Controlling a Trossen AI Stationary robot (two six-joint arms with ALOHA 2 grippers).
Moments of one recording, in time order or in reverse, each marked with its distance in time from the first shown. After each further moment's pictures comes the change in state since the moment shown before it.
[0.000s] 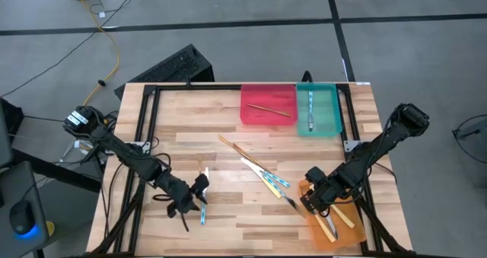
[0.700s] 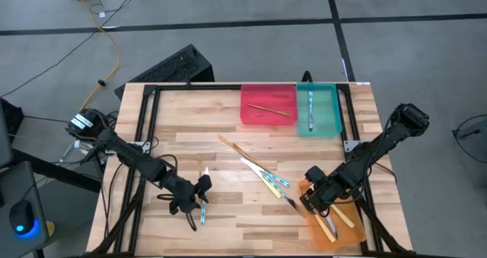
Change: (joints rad) left arm 0.037 0.081 0.000 -0.001 0.025 0.116; right arm 0.000 0.000 0.000 0.000 0.031 -0.001
